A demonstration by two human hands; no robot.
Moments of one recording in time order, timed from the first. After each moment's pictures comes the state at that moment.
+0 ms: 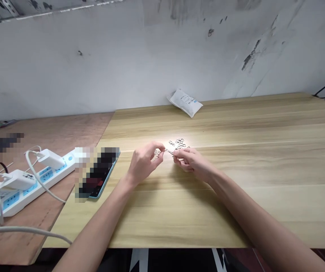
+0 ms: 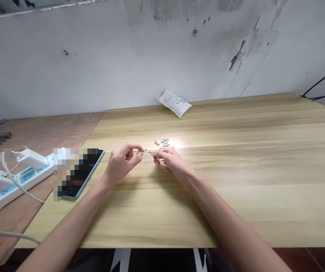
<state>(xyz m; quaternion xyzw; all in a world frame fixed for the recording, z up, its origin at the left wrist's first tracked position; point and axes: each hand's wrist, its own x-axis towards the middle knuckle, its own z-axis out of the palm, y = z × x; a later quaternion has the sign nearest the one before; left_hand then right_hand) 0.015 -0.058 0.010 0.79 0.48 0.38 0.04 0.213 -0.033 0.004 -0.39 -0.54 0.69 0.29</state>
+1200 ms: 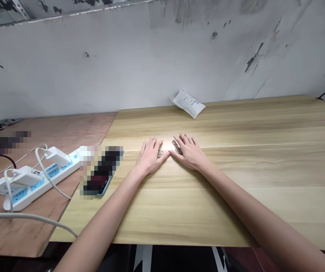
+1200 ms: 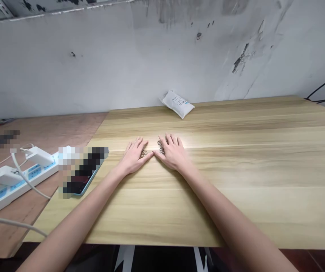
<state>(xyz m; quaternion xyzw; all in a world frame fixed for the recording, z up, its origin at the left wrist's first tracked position) 0.008 -0.024 -0.032 0.77 0.61 0.16 0.08 0.207 0.010 -0.039 -0.50 -0.85 0.02 0.16</state>
